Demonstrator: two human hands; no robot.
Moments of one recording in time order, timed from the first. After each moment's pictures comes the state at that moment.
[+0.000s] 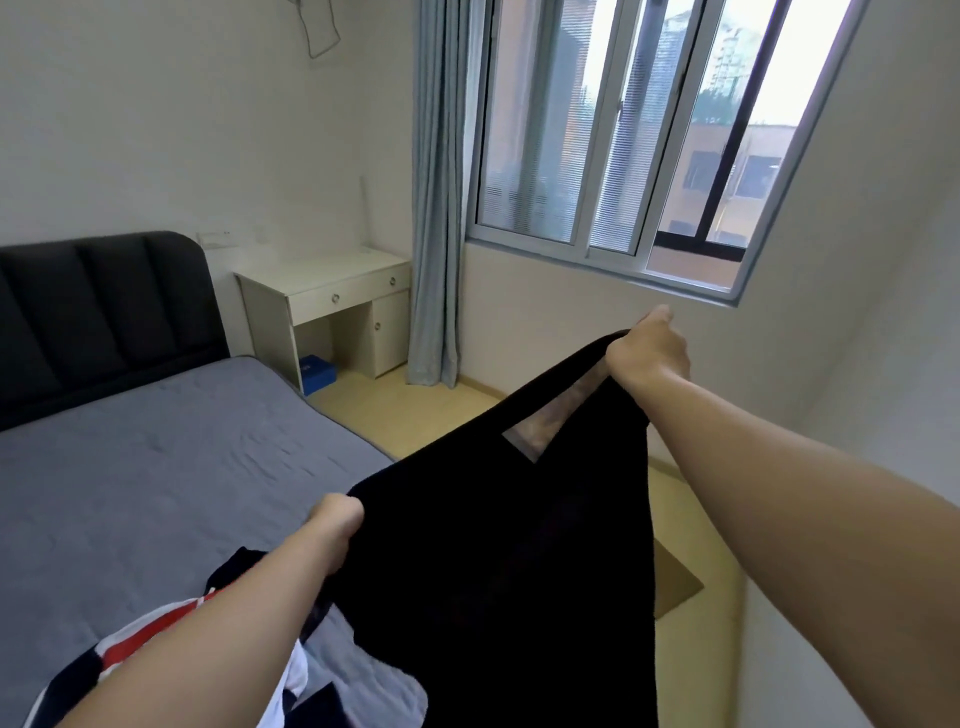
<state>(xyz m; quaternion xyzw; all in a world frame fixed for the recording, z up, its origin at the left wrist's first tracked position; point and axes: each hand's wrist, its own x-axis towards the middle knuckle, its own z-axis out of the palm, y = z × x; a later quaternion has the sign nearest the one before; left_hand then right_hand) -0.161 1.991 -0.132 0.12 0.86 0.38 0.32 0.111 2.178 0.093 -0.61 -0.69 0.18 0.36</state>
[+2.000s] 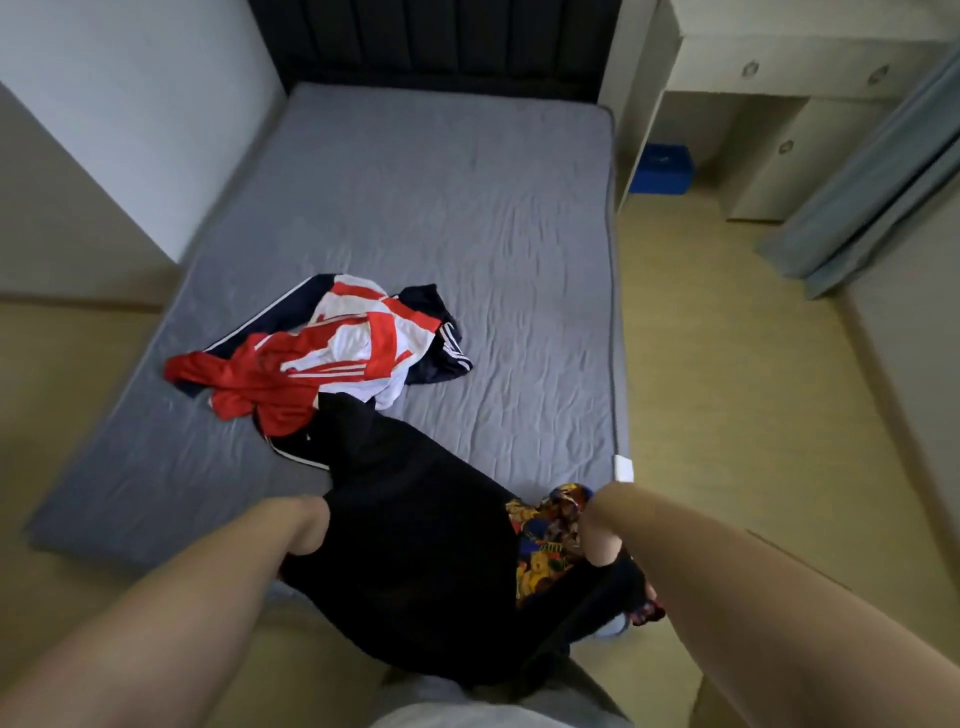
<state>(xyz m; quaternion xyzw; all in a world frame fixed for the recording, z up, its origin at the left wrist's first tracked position) -0.006 2.093 -0.282 -0.16 0.83 -0.01 0.54 -0.044 2.455 -0.289 0.02 -0.81 -0.17 -0.57</state>
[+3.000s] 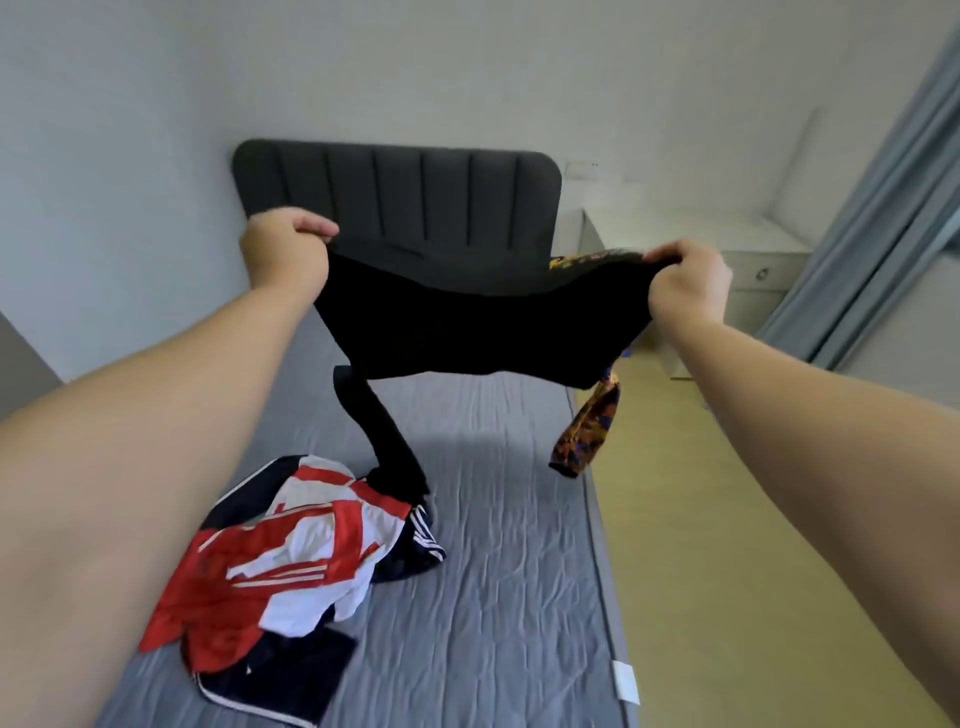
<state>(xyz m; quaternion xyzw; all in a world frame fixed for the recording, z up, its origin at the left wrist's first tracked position) -0.383 2.126 0.040 -0.14 0.81 0.48 -0.30 -0.349 2.514 0.031 -0.15 -0.85 0.42 0.29</state>
